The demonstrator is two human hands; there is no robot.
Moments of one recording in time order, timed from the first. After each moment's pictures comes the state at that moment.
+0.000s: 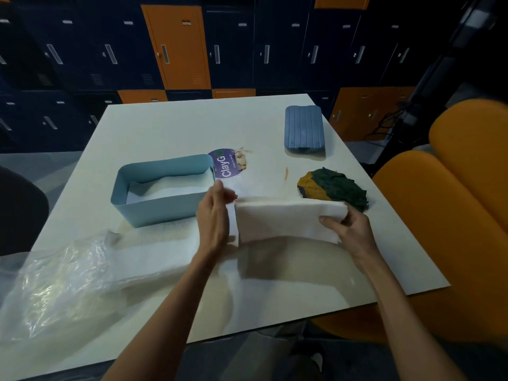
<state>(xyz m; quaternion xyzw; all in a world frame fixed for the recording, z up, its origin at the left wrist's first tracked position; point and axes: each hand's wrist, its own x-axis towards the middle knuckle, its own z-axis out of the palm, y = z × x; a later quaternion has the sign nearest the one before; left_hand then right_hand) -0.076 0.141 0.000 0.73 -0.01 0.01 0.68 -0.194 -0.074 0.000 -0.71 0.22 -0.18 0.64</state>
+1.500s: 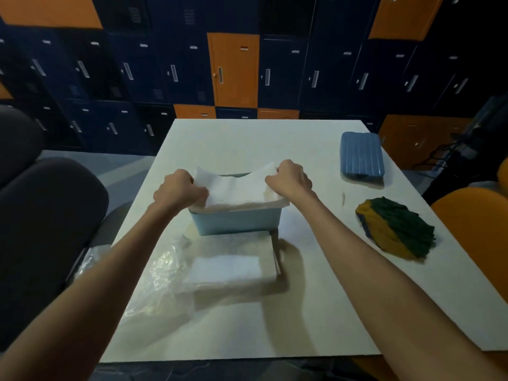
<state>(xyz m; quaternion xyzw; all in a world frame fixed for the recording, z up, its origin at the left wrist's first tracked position) 0.033 0.315 0.078 0.95 0.05 -0.07 0.29 0.007 0.100 0.079 -0.94 0.19 -0.02 0.30</state>
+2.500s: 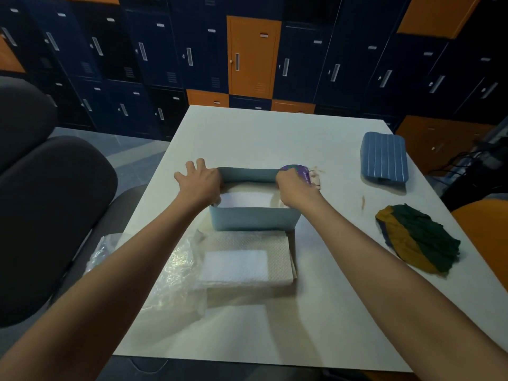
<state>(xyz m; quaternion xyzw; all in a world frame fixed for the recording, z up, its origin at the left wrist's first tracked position) 0.055 0.309 0.057 0.99 -0.05 -0.09 0.01 0.019 0.124 0.069 -1.00 0.03 0.09 0.01</state>
